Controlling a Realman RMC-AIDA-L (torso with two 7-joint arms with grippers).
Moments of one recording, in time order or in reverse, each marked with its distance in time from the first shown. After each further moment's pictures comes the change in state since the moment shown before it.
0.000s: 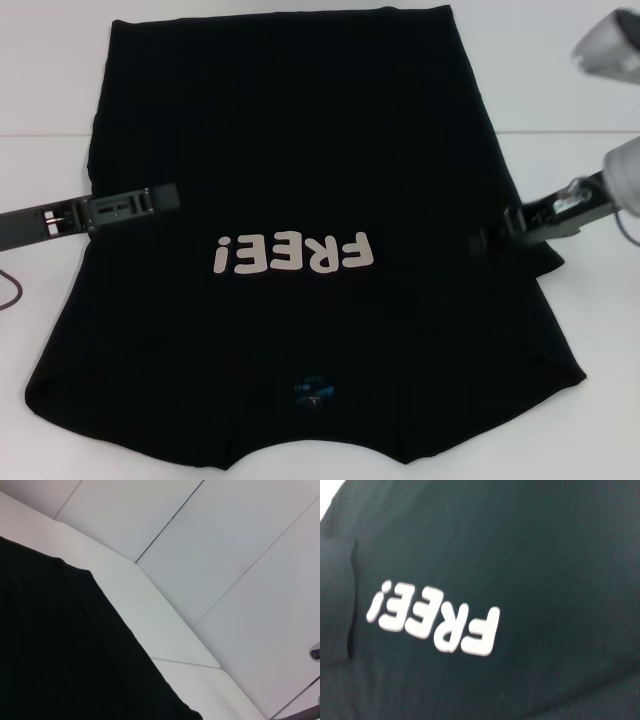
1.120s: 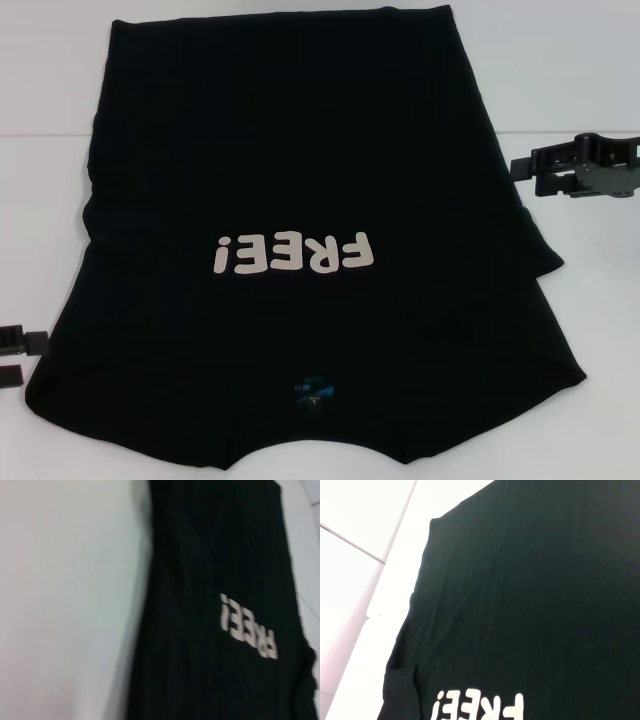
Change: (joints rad) left arm 0.154 0.123 -0.022 0.032 0.314 0.076 -0.476; right arm -0.118 -0.094 0.225 0.016 0.246 -0.072 -0.052
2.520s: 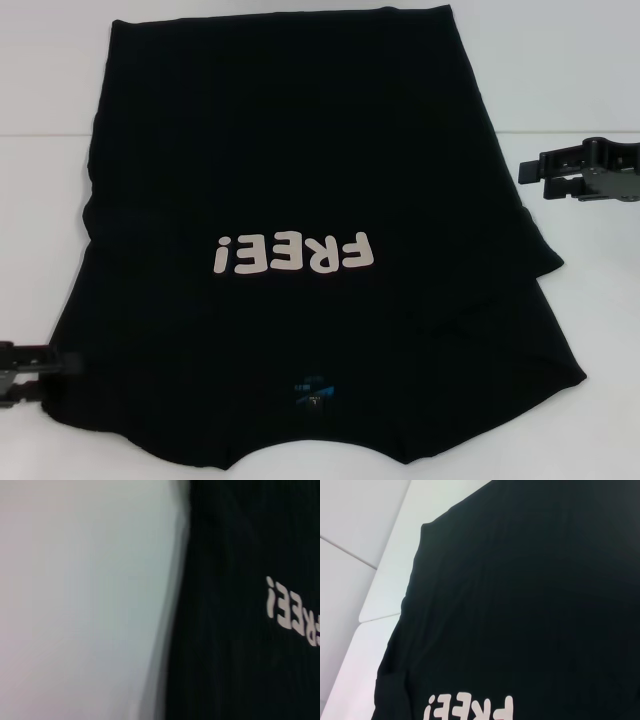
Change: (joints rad) left arm -0.047 -0.038 0.059 -0.049 0.088 -0.147 0.008; right arm -0.016 -0.002 0.002 0.000 0.001 0.015 -0.002
